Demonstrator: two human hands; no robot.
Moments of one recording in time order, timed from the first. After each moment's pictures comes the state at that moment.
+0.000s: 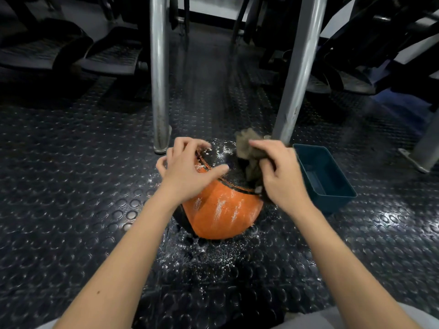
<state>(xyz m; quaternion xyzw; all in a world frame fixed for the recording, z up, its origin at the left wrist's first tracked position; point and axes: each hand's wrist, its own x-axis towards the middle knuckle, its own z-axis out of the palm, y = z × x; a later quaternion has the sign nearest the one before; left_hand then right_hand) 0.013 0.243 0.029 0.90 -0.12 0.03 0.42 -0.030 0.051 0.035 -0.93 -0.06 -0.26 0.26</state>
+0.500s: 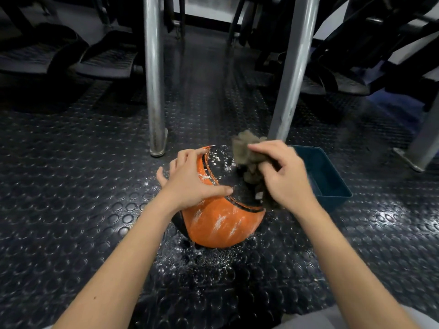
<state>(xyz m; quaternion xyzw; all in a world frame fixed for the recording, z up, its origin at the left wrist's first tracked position) 0.011 0.235 0.023 0.92 -0.13 -0.07 0.37 -0.038 0.047 0.051 -0.91 -0.07 -0.26 0.32</state>
